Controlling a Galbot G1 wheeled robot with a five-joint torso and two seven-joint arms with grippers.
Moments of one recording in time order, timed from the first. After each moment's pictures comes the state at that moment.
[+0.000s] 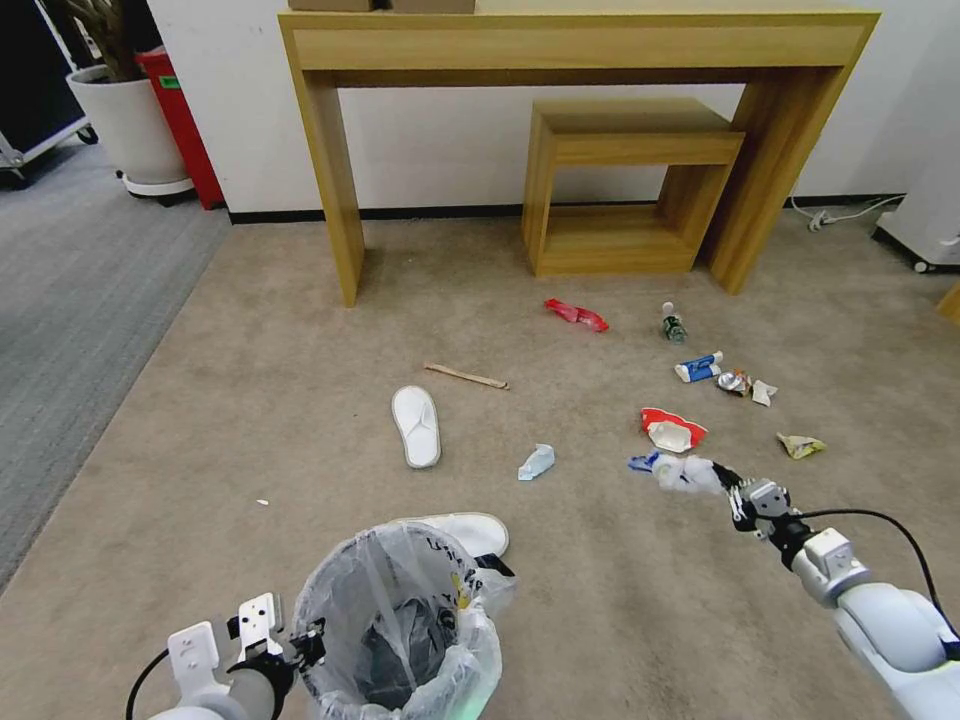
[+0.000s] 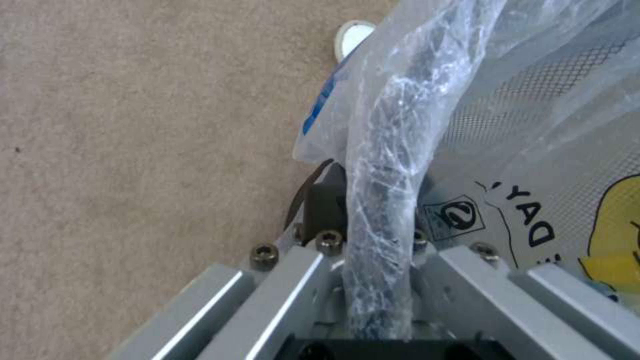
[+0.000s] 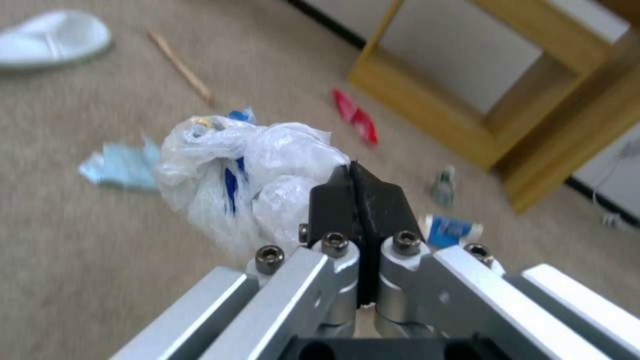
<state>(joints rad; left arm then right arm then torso) 1.79 -0.90 -0.44 -2.38 -1.27 0.43 -0.81 -1.37 0.81 0.57 1.62 0.22 0.21 -0.19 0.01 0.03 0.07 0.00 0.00</state>
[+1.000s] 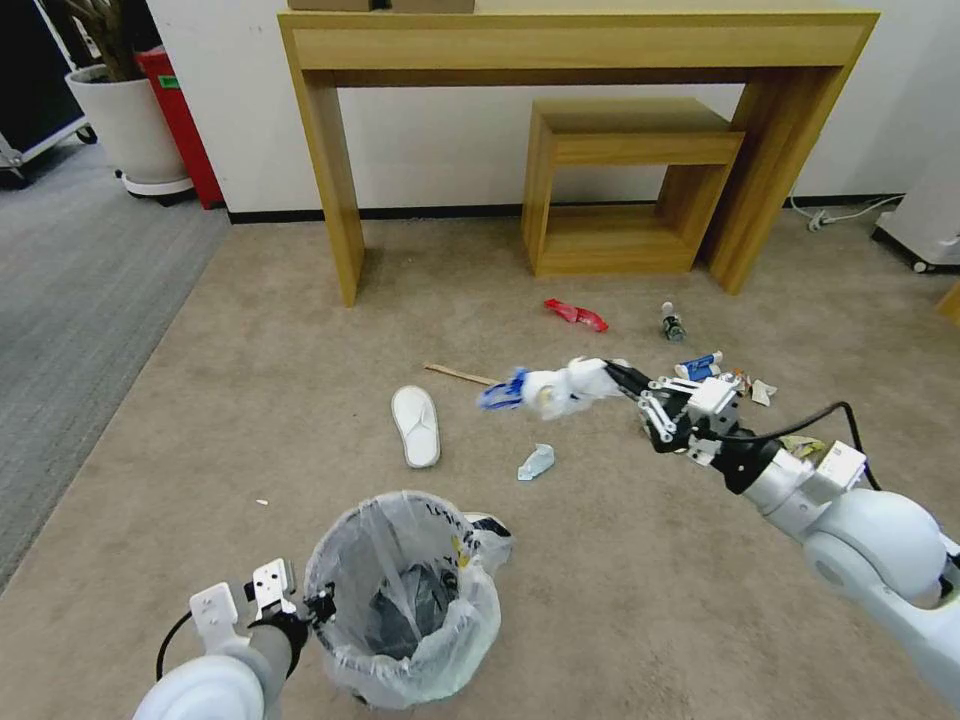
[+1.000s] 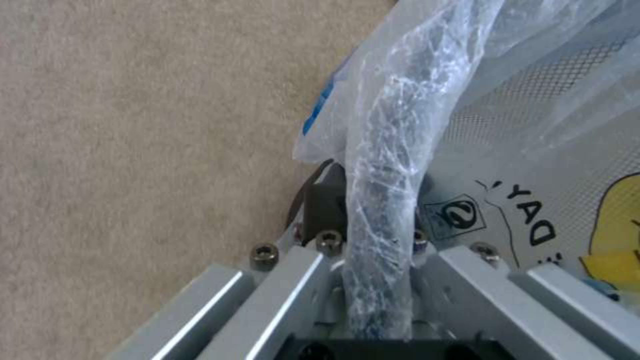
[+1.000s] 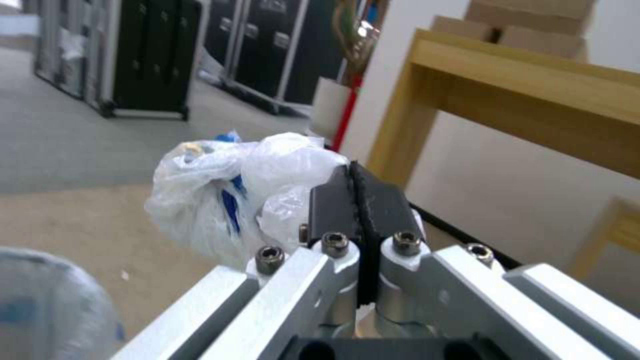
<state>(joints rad) 1.60 -0.89 -0.38 -2.26 -1.34 0.38 -0.83 -1.17 0.53 0.31 2.11 0.68 0.20 -0.24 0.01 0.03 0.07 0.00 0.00</state>
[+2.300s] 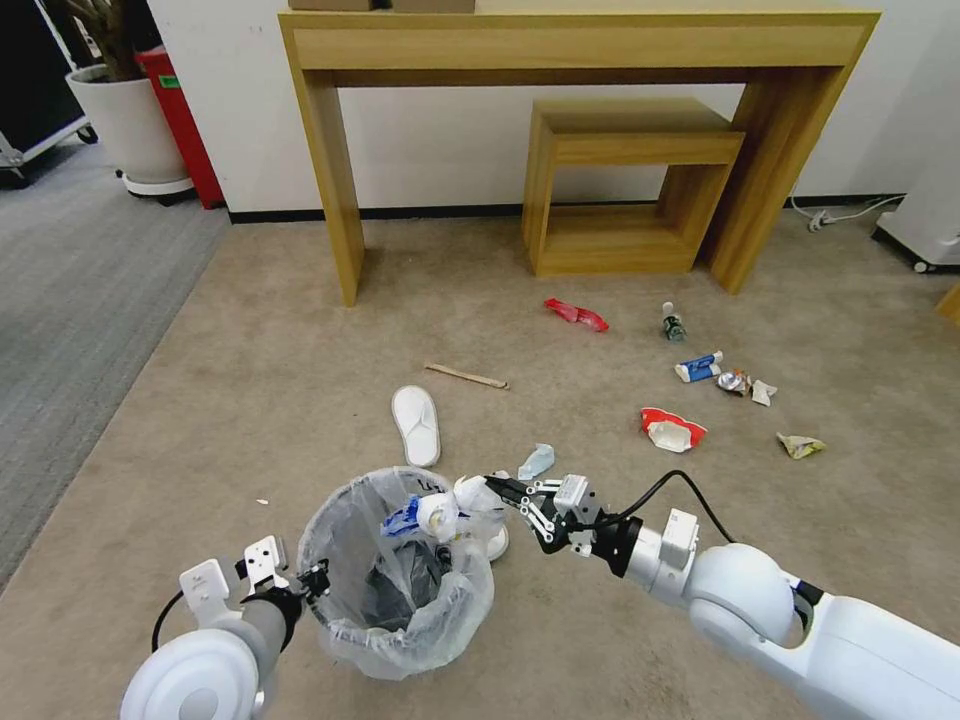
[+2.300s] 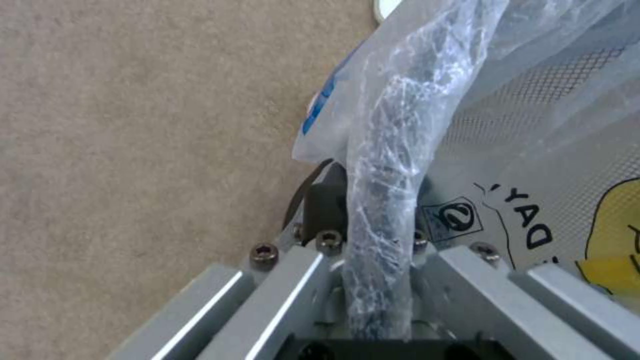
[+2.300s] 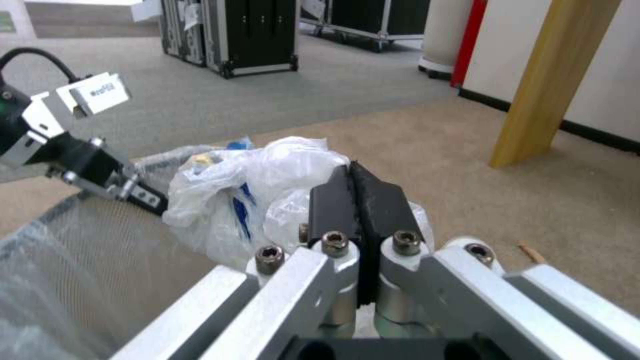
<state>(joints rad) 1.57 -0.91 -0.39 -2.29 -1.37 0.38 -0.86 -0.91 0.60 -0.28 2.03 0.63 0.14 -0.18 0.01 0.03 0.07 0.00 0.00</state>
